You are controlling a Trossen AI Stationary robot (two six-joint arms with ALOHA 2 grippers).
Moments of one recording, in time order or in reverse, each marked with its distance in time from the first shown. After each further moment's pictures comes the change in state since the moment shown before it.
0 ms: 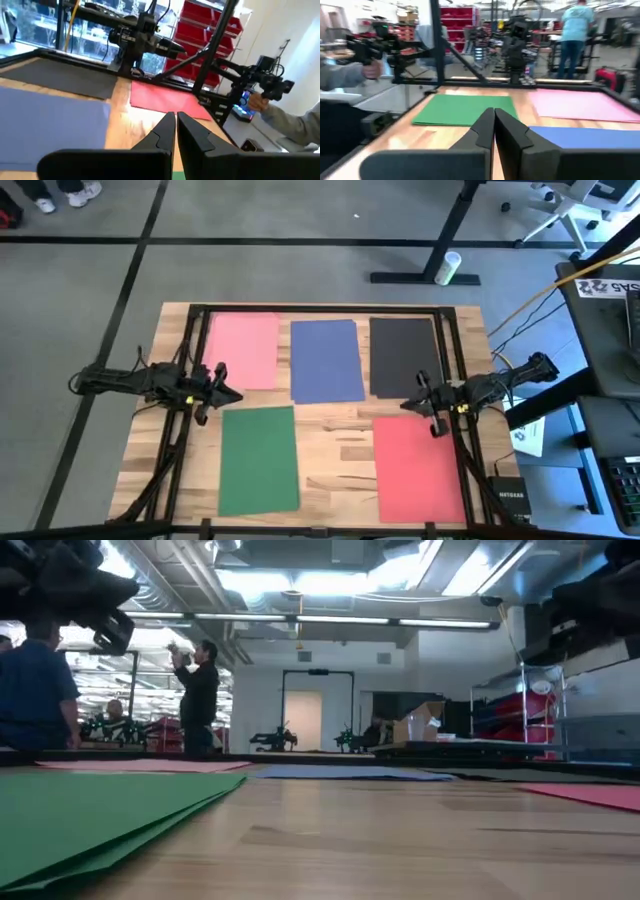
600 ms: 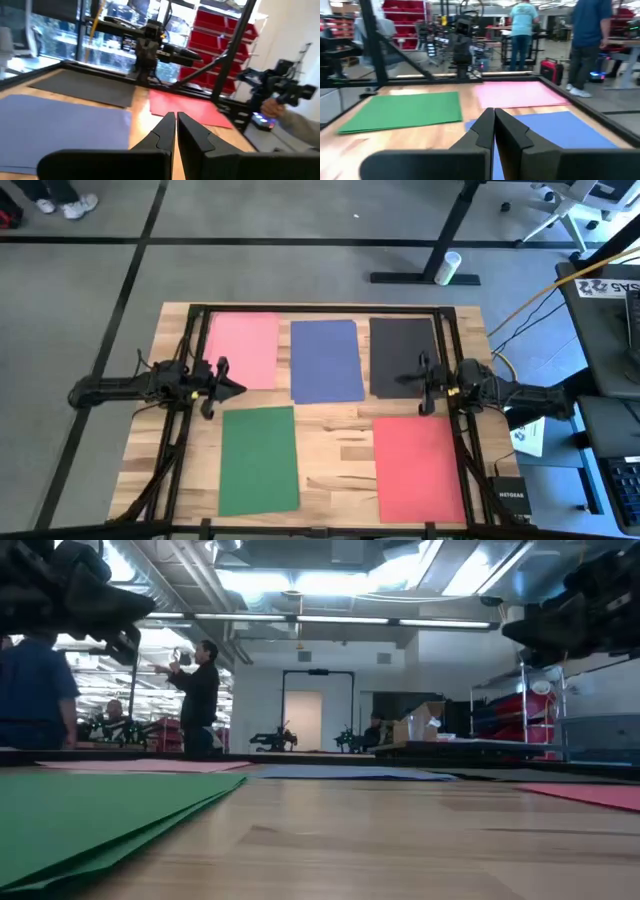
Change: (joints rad) left arm 0.186 -0.004 -0.044 0.040 0.097 0.037; right arm -0.501 -0.001 0.000 -0.025 -0.274 0.004
